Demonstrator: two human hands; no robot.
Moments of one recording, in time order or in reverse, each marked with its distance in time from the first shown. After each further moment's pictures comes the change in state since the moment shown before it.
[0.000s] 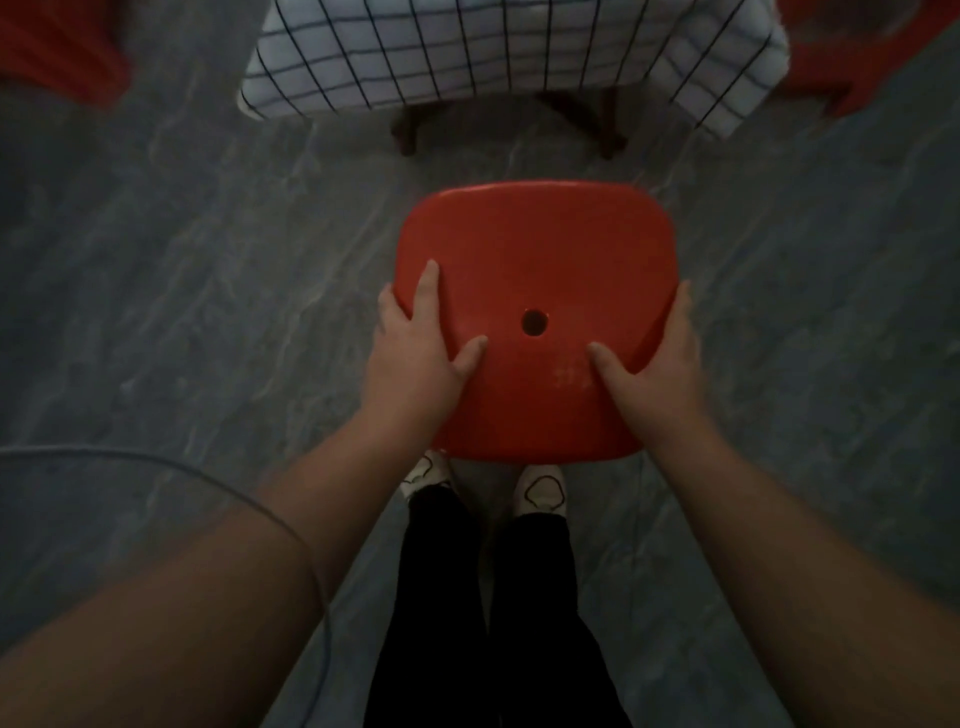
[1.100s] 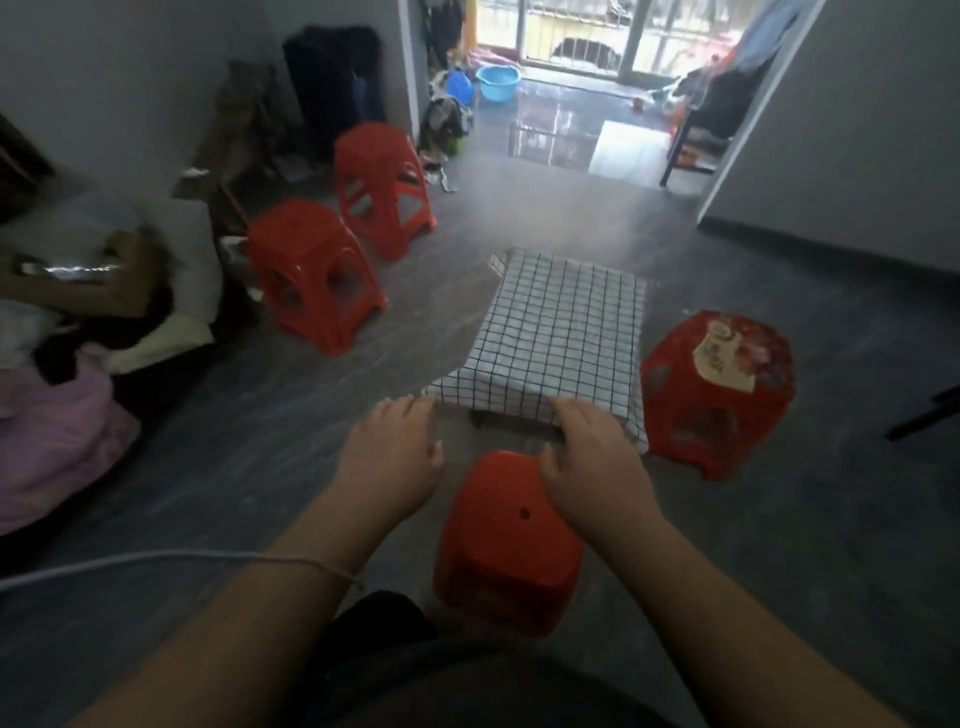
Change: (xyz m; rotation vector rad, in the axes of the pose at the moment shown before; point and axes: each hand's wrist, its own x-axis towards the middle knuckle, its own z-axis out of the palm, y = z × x) left_hand -0.317 0.136 -0.392 0.251 0.323 0.119; right_hand -0.321 -0.322 -0.291 -0.430 0.050 -0.860
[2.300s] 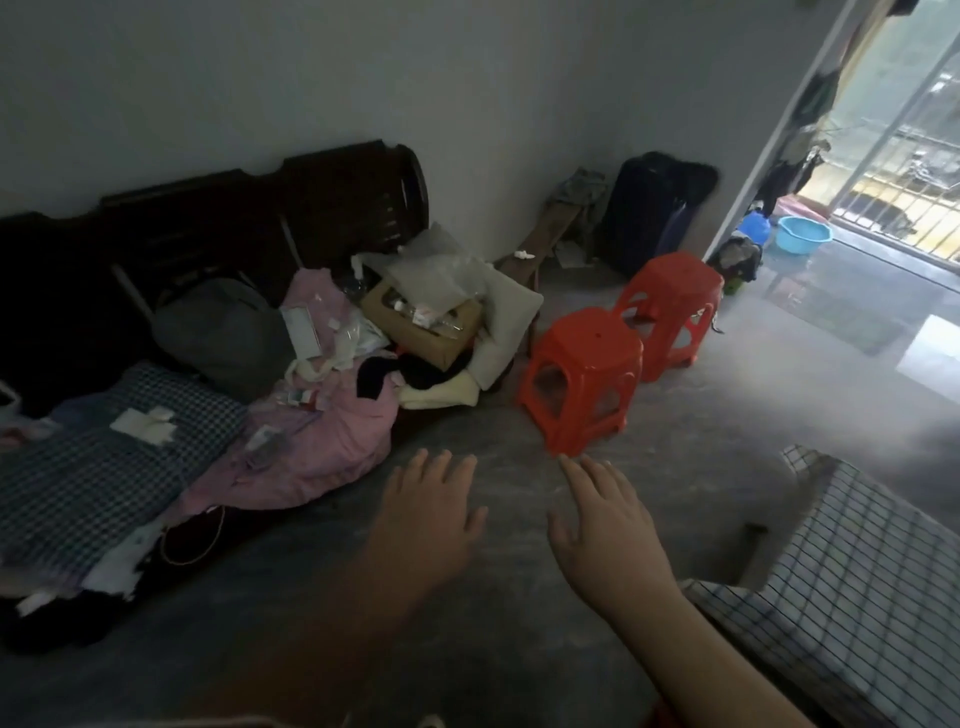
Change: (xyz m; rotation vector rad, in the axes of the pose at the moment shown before) left_hand -0.016 -0.503 -0.175 -0.095 0.054 -0.420; right_hand 0.189 -0.511 0.209 -0.130 -0.266 -0.450
